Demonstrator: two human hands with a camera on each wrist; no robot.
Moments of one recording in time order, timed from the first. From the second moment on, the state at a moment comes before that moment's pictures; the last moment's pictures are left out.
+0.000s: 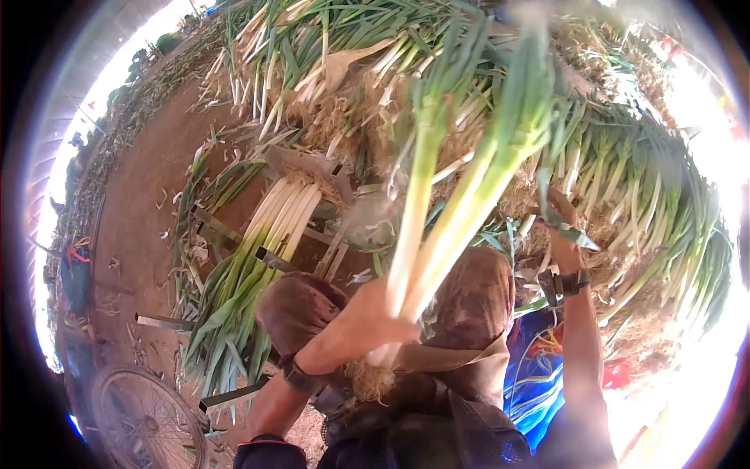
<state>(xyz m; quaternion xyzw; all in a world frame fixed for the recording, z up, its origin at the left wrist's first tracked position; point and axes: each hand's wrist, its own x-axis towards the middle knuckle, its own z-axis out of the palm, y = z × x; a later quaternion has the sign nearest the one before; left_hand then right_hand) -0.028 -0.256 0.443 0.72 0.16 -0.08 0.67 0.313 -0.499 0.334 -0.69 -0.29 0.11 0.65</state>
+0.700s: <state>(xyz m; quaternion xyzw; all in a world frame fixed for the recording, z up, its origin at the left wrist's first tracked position) -0.184 -0.288 0.414 0.86 0.36 -0.05 0.35 0.200 -0.304 0.385 -0.66 -0.38 0.48 0.44</state>
